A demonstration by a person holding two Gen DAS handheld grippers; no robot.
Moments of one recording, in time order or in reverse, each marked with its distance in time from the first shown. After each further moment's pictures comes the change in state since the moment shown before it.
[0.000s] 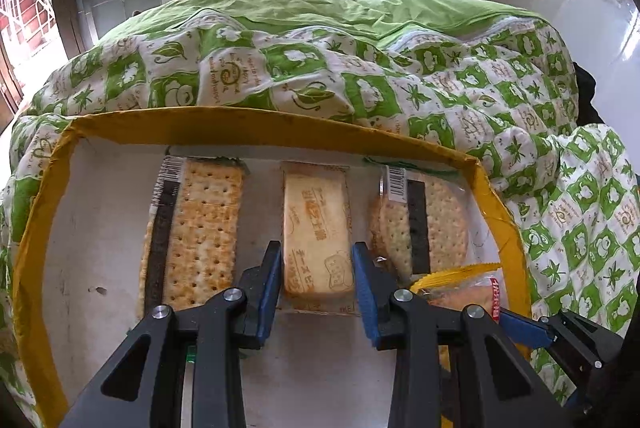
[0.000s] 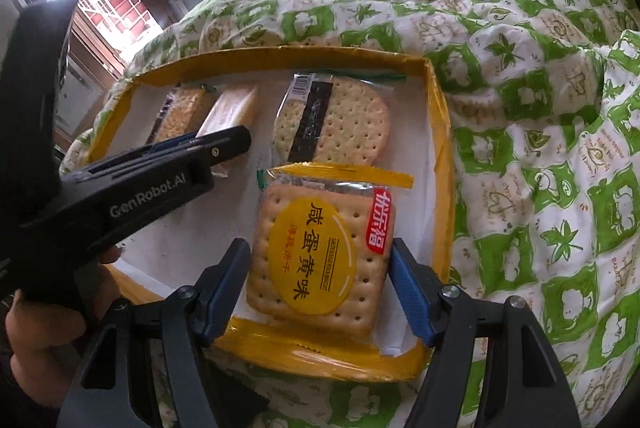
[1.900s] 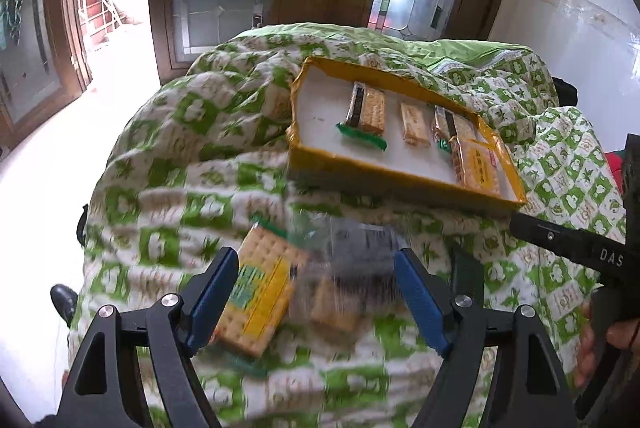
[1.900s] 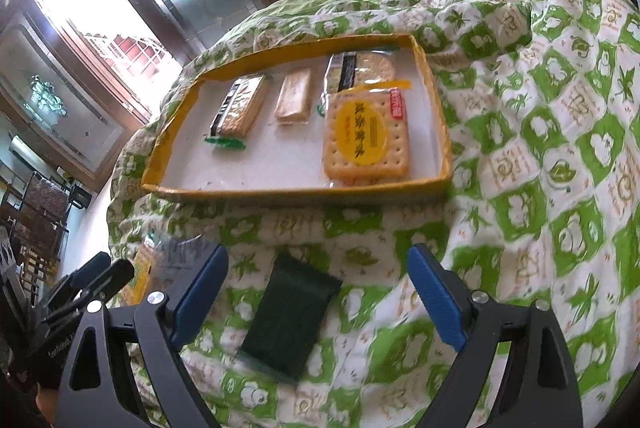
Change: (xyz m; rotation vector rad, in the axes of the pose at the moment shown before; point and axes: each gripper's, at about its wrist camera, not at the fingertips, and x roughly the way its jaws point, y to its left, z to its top) left arm -0.174 0.078 -0.178 -0.109 -0.166 0.129; right arm -0.072 0.032 -0.105 0.112 -0.134 0.081
